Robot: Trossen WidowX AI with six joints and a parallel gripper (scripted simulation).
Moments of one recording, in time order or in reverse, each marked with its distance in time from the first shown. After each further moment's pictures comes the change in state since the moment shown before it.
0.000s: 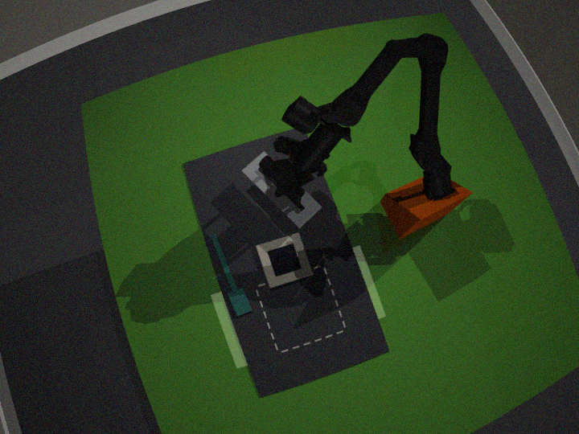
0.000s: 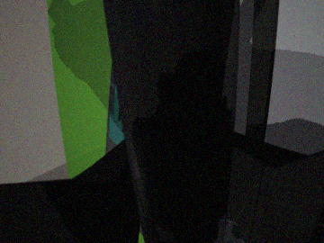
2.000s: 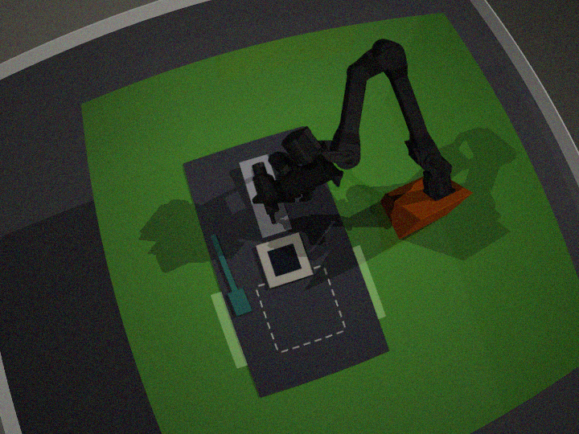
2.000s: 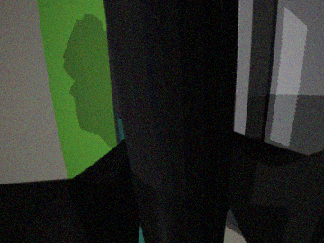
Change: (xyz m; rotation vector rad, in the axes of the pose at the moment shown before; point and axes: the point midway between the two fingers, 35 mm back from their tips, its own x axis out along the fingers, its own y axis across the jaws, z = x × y) arm 0.060 -0.005 0.021 0.221 -0.416 -0.022
